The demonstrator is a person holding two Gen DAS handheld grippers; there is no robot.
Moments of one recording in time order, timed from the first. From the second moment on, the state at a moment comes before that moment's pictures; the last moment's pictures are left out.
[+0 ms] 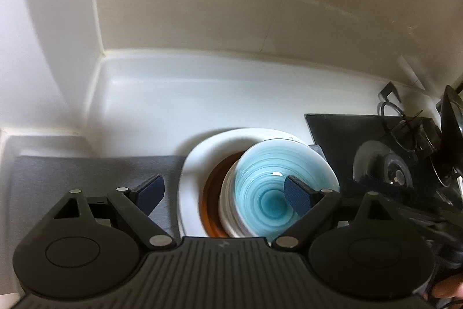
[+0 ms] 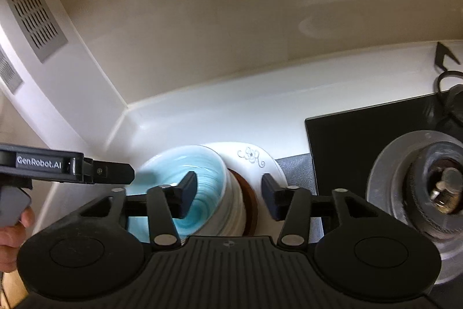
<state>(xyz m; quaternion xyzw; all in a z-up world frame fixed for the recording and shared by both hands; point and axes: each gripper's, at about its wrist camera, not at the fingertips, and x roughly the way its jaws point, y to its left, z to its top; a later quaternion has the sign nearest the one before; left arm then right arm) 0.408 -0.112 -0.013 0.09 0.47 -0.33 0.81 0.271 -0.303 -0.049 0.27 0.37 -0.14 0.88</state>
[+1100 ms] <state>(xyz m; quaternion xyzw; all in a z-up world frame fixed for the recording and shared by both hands) 0.241 0.002 -0.011 0.14 0.45 -0.27 0.84 0.094 -0.164 0.006 0.20 0.37 -0.12 0.90</state>
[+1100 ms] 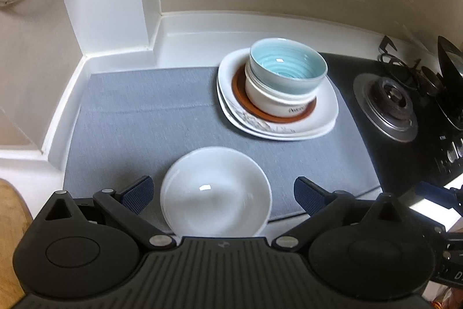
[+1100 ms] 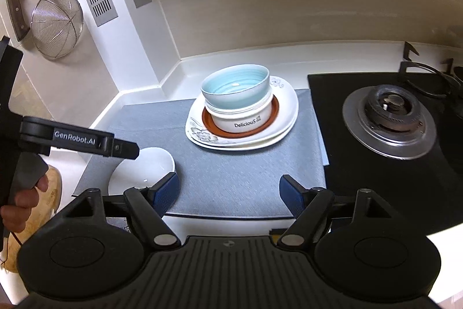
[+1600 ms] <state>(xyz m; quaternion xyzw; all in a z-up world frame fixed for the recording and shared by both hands) 0.228 0.031 -0.004 0.12 0.44 -0.25 0.85 0.087 -0.143 0.012 0.18 0.38 -0.09 0.90</state>
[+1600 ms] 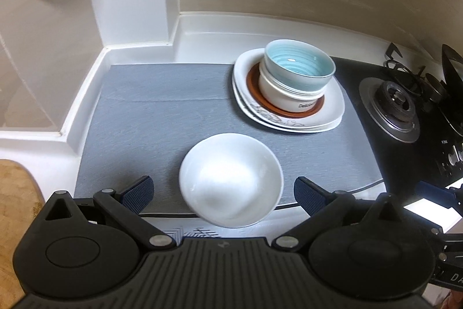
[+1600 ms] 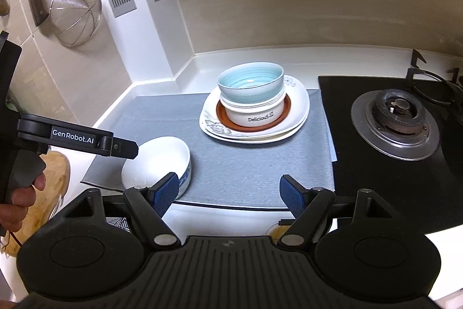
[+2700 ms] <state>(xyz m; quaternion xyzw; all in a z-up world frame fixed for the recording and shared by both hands) 0.264 0.088 -0.041 0.09 0.48 -0.20 0.85 0.159 -0.103 -0.032 0.16 0.45 -0.05 0.87</state>
